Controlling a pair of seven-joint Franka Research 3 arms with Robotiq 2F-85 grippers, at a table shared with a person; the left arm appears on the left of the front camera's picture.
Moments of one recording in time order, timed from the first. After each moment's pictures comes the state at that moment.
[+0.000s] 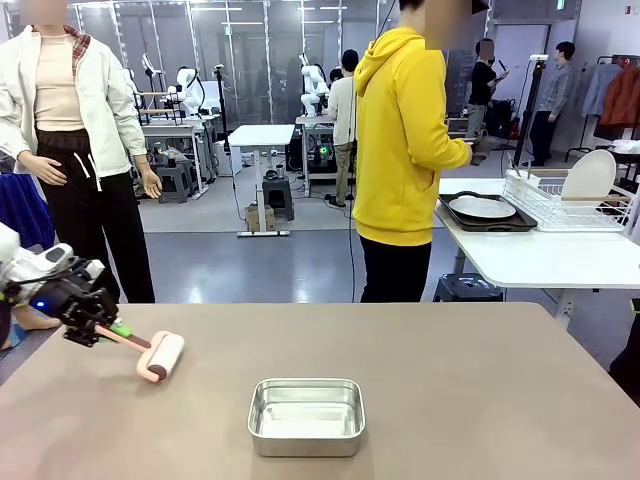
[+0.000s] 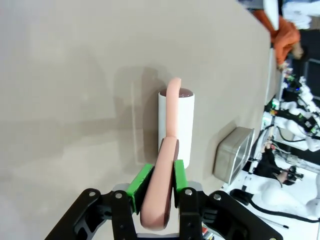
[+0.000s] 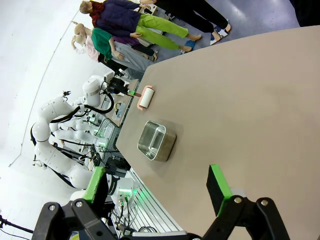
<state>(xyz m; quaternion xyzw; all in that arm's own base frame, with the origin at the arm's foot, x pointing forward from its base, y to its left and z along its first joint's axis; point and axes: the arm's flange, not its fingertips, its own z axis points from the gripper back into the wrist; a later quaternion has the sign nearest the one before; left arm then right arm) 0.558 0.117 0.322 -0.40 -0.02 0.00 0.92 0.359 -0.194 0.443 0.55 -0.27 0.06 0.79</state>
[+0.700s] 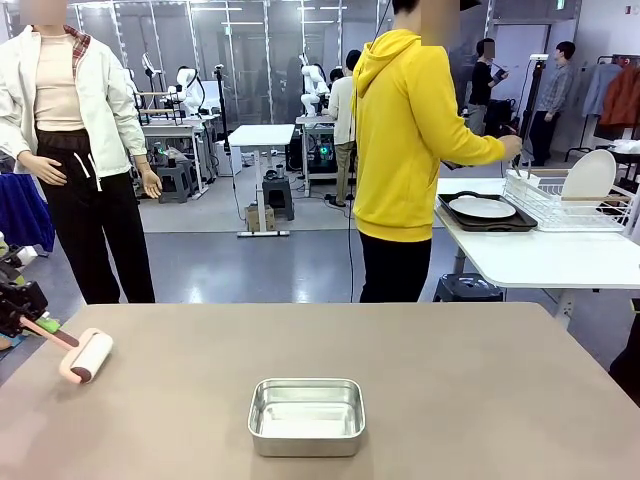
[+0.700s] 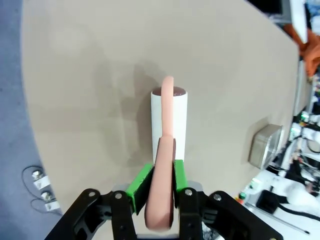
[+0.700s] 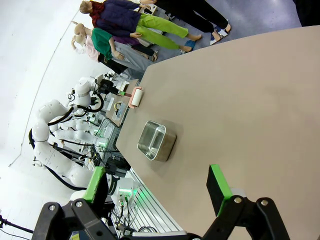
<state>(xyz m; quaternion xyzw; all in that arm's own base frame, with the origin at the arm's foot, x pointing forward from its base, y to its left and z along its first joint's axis) 0.533 0.227 0.365 -0.32 -0.04 0.01 0.95 0.359 -0.194 0.443 0.55 -0.27 0.06 0.79</state>
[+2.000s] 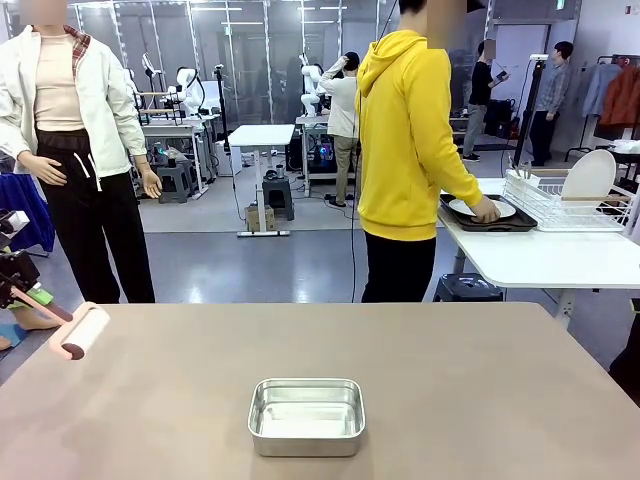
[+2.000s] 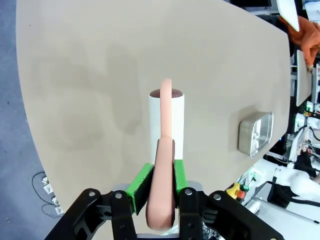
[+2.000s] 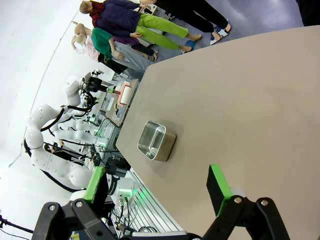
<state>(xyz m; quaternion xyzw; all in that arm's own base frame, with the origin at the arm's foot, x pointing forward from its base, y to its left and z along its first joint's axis) 0.514 0.206 0.440 -0.31 -0.07 -0.03 0.95 0.359 -0.194 0.443 0.55 -0.27 0.06 0.79</state>
